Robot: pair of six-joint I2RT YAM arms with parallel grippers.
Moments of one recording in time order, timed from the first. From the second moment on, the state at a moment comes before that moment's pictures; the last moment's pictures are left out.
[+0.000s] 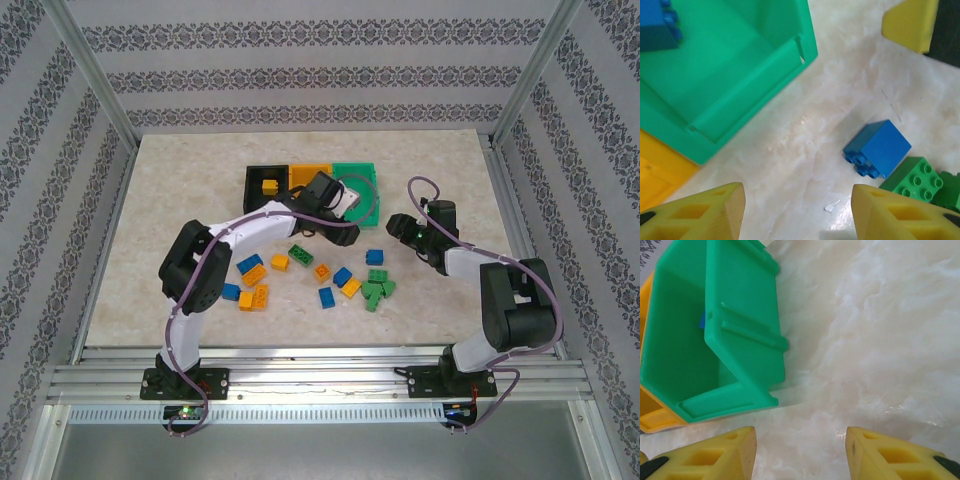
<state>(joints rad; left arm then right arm) -0.66 2.02 1.52 -0.43 0.25 -0.08 0.08 1.54 0.63 0.22 -0.33 0.63</state>
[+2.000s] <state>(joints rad) -0.82 2.28 1.75 -0.50 0.21 0.11 -0.01 1.67 0.65 0.36 -0.48 0.77</state>
